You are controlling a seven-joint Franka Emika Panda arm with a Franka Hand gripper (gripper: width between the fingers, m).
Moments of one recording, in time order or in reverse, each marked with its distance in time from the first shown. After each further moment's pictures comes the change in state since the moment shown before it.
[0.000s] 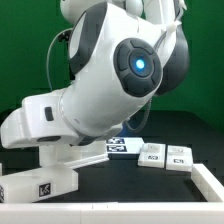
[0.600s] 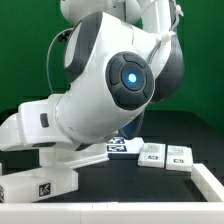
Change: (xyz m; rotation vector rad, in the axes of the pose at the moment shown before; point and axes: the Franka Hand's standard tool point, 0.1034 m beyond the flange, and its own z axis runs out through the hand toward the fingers) arm 0.003 -0.002 0.010 0.007 -0.022 -0.004
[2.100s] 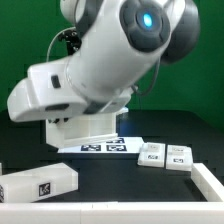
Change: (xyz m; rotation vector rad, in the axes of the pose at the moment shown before) arm -0.041 -0.008 -0.056 0.038 0.094 -0.043
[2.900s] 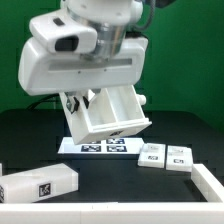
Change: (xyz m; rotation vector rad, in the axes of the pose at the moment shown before) arm 0.005 0.008 -0.055 0.007 0.635 -0.014
